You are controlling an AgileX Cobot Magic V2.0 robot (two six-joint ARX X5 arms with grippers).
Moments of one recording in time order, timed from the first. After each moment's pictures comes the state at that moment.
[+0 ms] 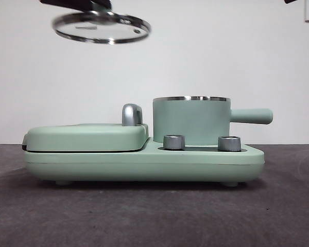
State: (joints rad) left arm -0.44 1.20 1.04 -0.10 0.29 0.09; right arm 0.45 0.77 0.87 -0.46 -0.09 0.15
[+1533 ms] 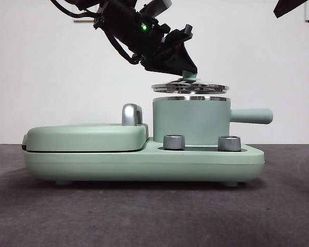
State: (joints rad) left arm -0.60 1.89 1.51 0.05 0.32 0.14; right arm 0.58 0.60 0.68 -0.46 0.08 0.08
